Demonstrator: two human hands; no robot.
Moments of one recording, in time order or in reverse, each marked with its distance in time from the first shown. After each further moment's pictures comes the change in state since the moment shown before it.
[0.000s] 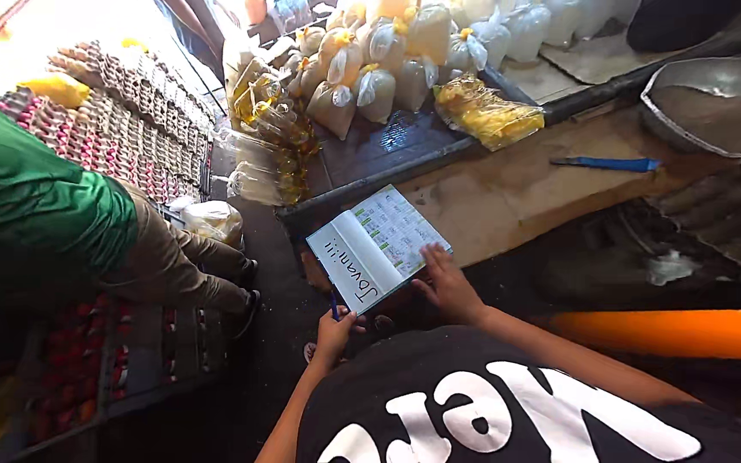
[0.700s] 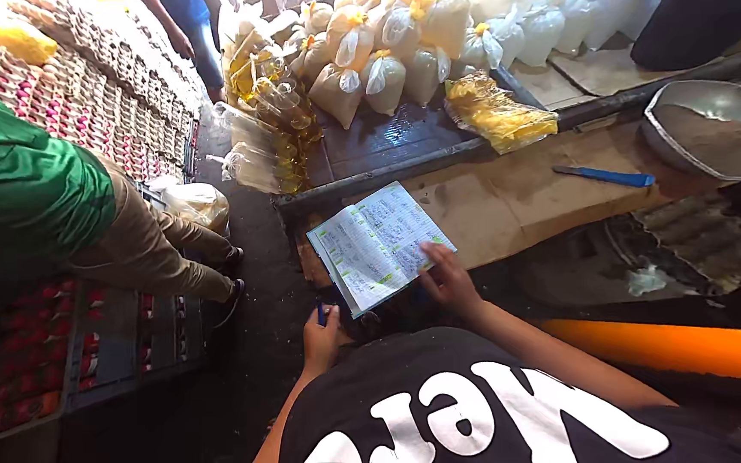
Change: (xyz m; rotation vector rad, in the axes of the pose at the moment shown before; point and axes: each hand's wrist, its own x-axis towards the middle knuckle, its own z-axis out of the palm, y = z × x) left_hand 0.001 -0.023 -0.014 0.116 0.245 0.225; right_hand 0.016 0.010 0.004 0.119 0.183 -0.162
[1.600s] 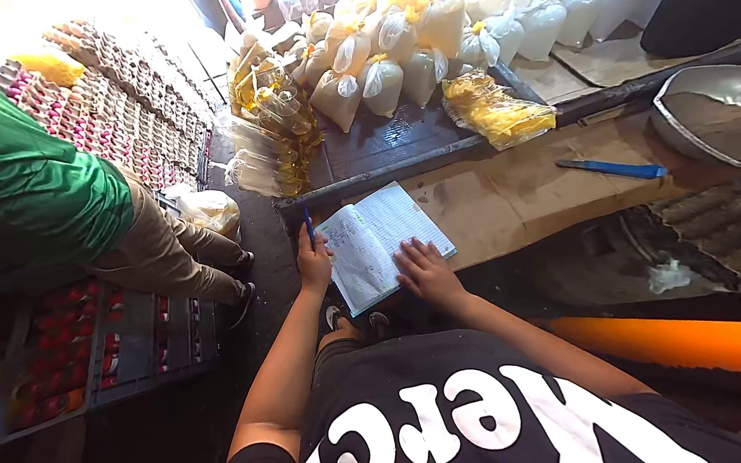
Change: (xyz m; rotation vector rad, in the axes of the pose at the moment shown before) left_hand 0.100 0.088 0.020 0.072 0.107 0.355; right_hand 0.010 -0.011 0.013 -0.115 -0.342 0.017
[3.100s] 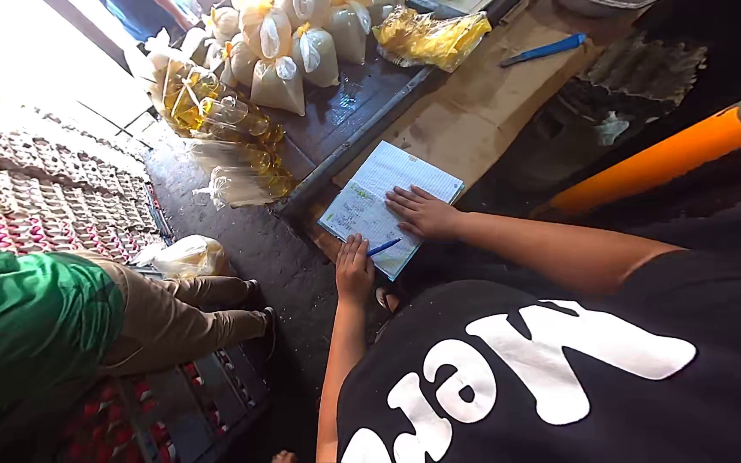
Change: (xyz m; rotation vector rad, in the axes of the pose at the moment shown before) left_hand -0.021 -0.102 -0.022 0.396 -0.266 0.956; right_hand 0.038 -0.031 0.016 -0.168 -0.207 0.140
